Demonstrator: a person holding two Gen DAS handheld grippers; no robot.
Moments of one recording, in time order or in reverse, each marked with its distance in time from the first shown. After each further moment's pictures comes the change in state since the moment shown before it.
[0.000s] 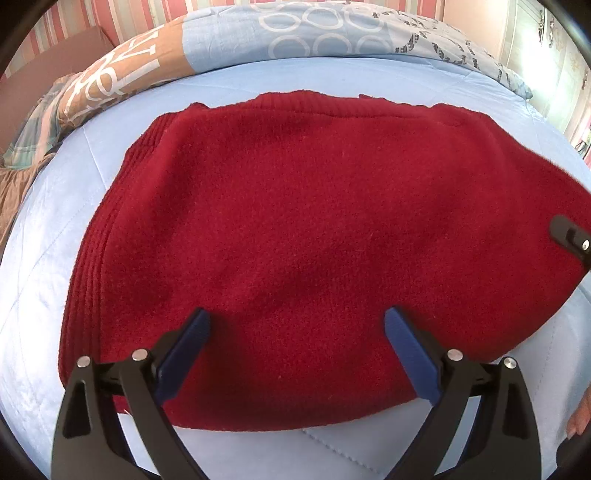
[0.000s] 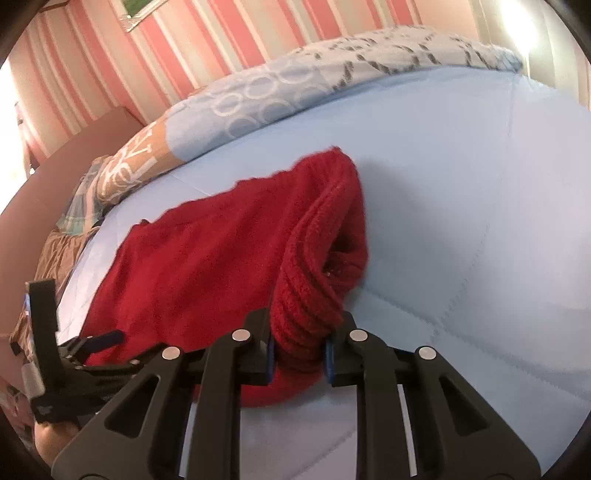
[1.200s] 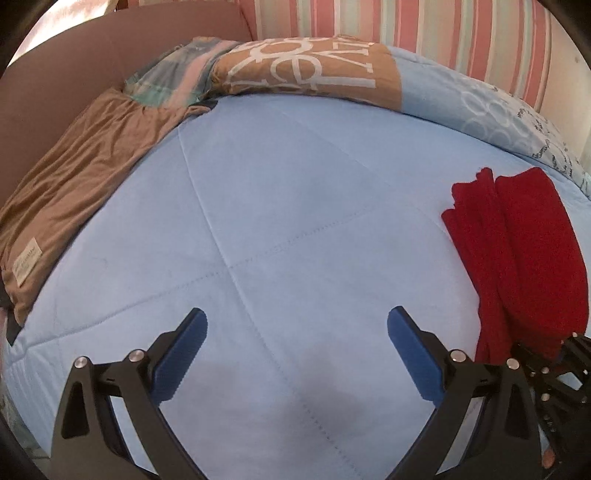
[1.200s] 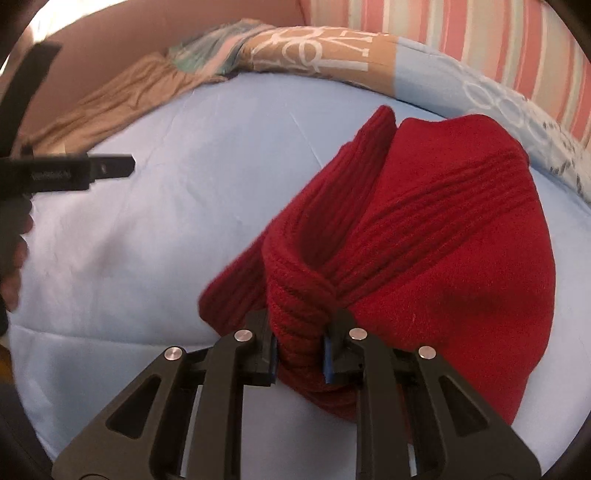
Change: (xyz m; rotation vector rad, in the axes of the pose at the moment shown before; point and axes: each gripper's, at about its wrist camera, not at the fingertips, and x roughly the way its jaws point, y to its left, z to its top) left arm -0.098 0.320 -0.069 -0.301 -0.115 0.170; right arm 0.086 0.319 -0.106 -0.644 0.186 0.095
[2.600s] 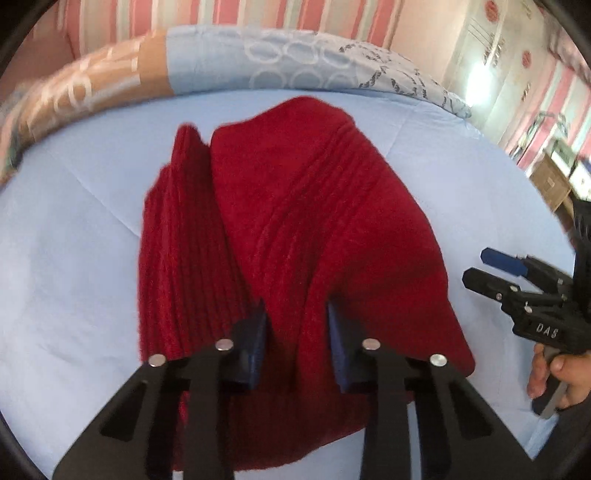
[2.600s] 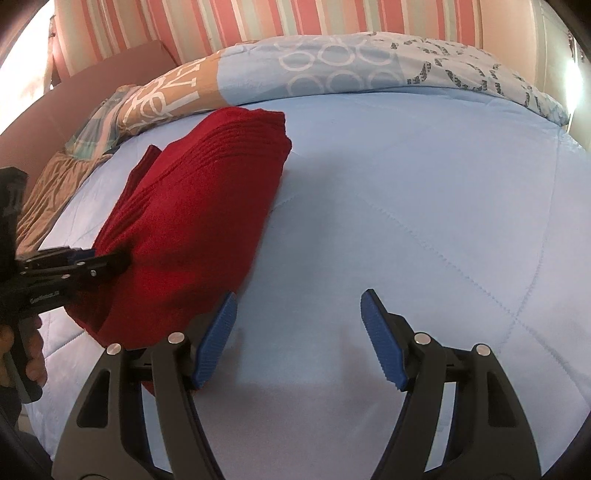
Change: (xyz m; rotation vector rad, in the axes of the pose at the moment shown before) left arm 0.024 -0.236 0.006 0.381 0.040 -0.453; right arm -0.071 -0.201 -0.077 0.412 -0.061 -0.123
